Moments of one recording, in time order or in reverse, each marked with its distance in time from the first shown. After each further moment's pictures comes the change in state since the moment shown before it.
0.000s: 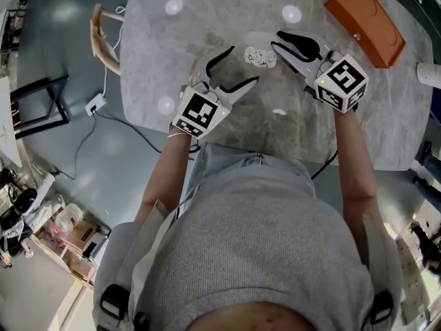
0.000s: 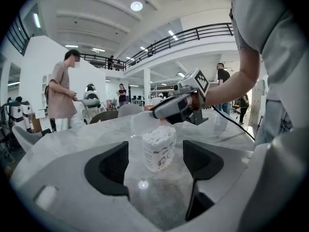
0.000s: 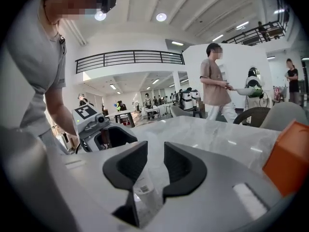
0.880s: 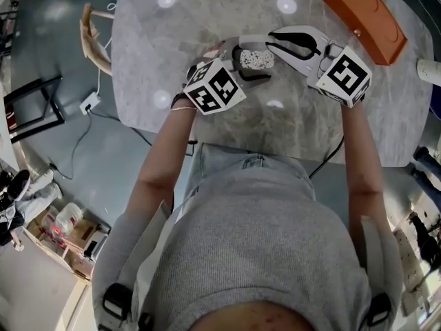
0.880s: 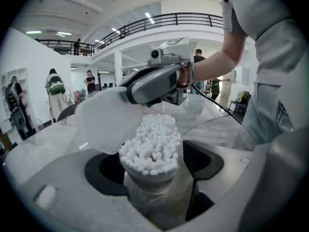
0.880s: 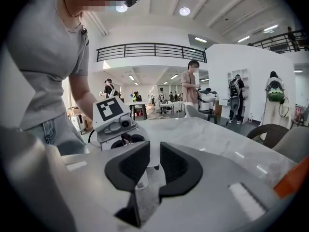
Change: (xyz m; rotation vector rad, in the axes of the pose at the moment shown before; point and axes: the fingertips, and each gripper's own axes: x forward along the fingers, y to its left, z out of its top) left arm 0.066 -0.034 -0.024 0.161 0.198 -0.333; right arm 0.004 0.017 0.005 -0.218 0.056 0.175
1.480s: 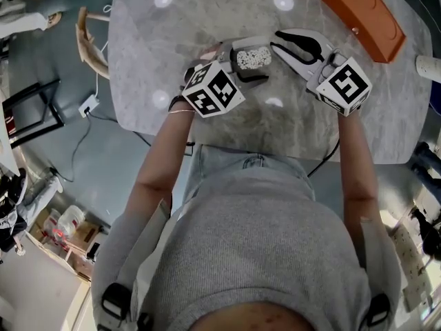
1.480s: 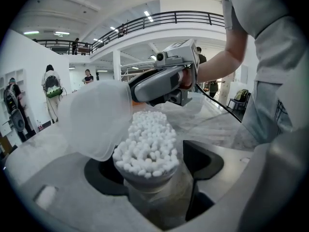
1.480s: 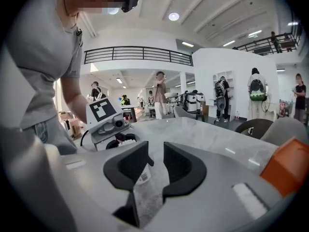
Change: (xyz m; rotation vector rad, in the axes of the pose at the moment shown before) left arm -0.002 -0.002 -0.005 0.010 0.020 -0.003; right arm -0.013 -0.006 -0.010 0.068 -0.039 -0.145
